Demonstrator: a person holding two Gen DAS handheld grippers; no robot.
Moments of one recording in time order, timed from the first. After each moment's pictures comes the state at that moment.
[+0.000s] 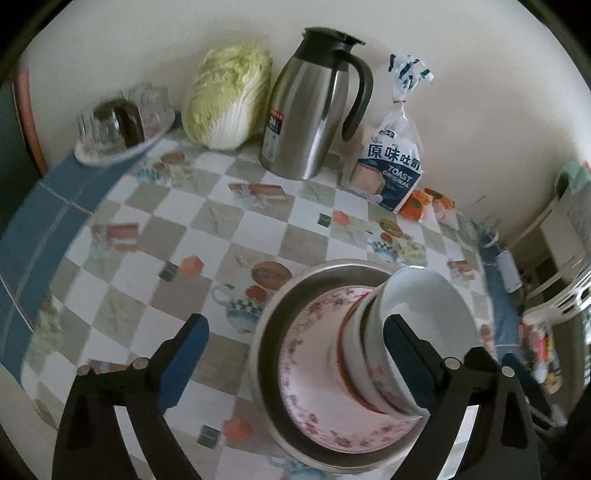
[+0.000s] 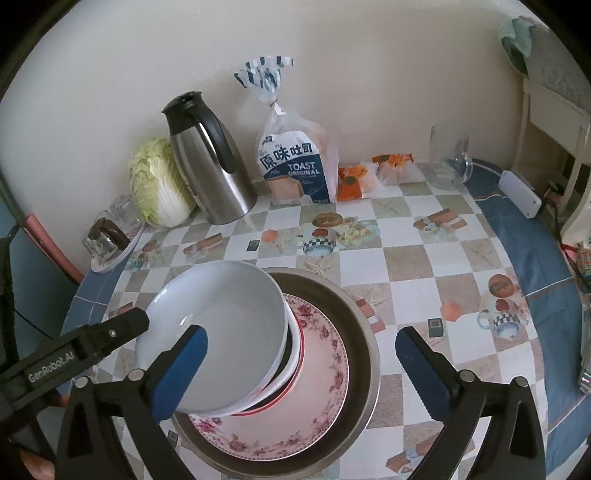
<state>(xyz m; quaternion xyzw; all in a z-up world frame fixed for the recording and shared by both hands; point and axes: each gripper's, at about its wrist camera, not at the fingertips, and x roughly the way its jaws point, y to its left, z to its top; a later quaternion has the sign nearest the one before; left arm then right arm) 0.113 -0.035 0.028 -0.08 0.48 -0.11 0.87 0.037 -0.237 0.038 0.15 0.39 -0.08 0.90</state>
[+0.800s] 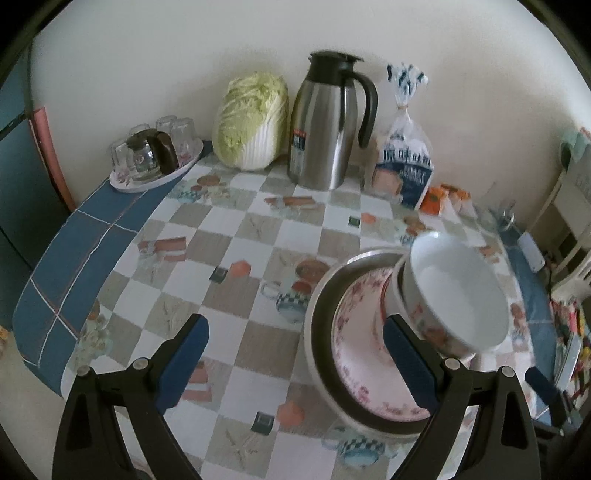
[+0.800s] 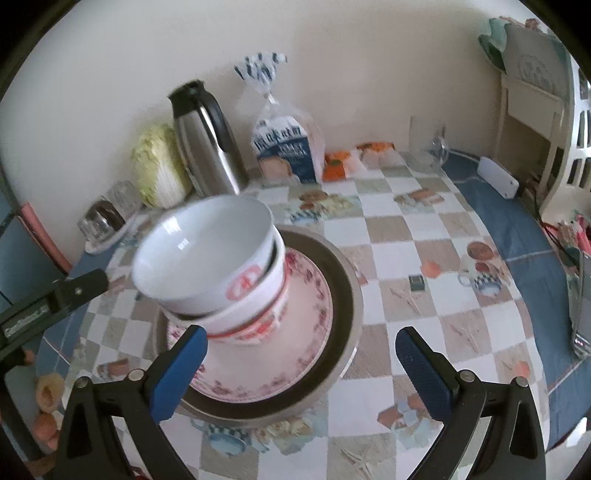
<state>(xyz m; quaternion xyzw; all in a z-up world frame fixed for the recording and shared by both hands) 0.070 -0.015 0.033 -0.01 0.45 -0.07 0.89 -0.017 -0.221 0.012 0.14 0.40 -0.11 0.90</state>
